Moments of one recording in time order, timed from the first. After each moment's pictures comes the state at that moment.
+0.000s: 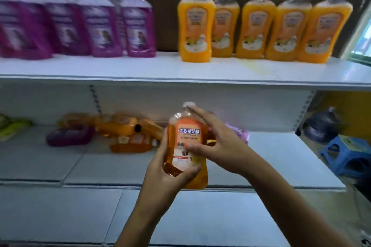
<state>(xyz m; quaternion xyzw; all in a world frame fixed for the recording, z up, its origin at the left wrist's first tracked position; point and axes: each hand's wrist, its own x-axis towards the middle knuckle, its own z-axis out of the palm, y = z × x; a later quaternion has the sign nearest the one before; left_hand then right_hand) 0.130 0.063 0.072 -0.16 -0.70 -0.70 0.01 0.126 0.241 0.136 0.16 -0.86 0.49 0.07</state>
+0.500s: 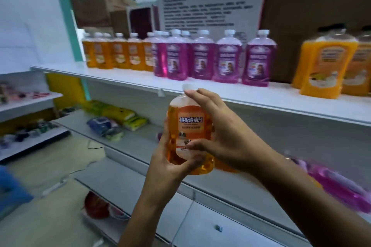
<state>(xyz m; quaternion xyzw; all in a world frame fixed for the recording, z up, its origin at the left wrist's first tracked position) 0.154 -0.132 0.130 -0.13 -0.70 -0.65 0.24 0.111 0.031 0.225 0.45 -0.82 0.32 0.16</state>
